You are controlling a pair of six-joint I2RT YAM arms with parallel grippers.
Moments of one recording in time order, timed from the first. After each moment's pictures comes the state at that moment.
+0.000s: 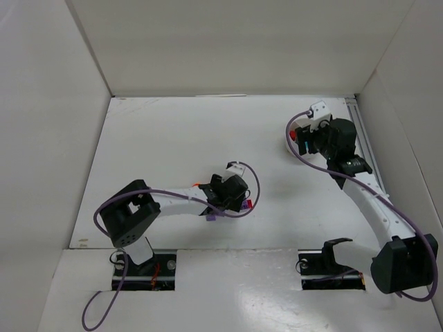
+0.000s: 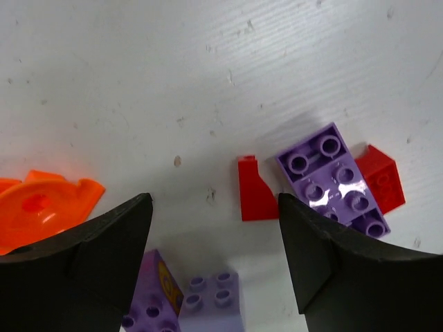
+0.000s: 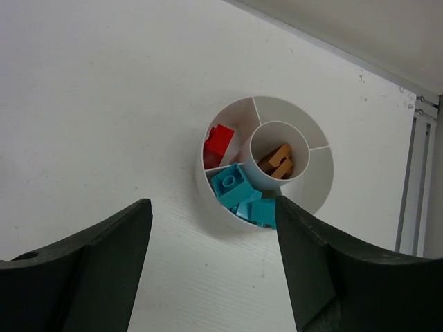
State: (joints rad) left arm -1.03 1.61 0.81 -0.18 -0.42 -0.52; right arm 0.17 1.14 0.91 -0.12 -0.09 -0.26
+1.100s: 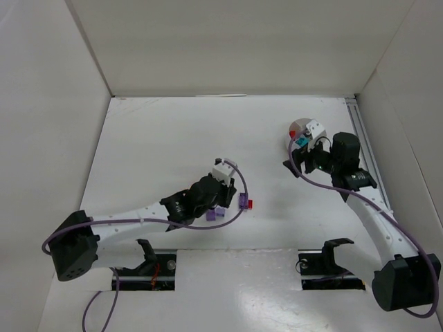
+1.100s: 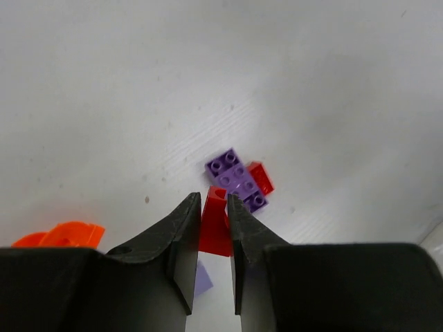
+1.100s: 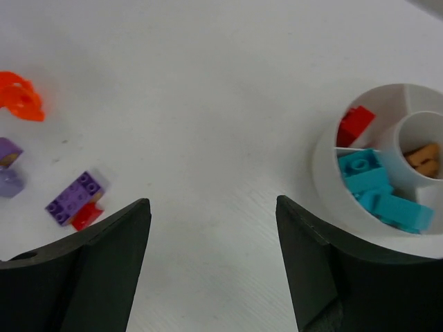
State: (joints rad) left arm -1.04 1.20 0.61 0.08 -0.28 -0.32; right arm 0.14 1.01 0.81 -0.23 -0.48 -0.24
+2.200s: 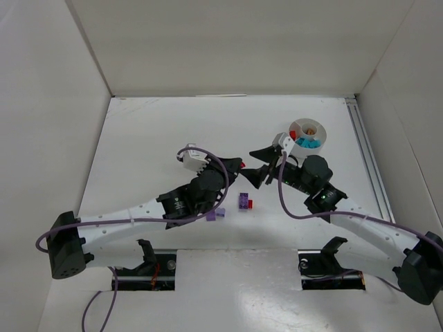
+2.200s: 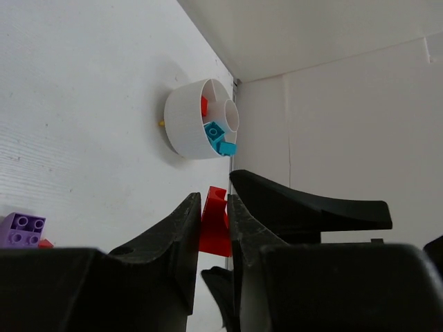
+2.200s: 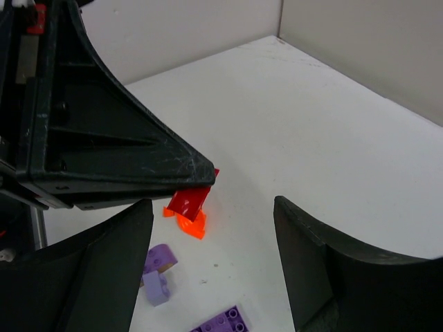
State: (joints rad) left arm -1.14 1.13 0.82 0.06 -0.77 -1.36; right arm 0.68 1.01 0.60 0.46 -0.36 0.07
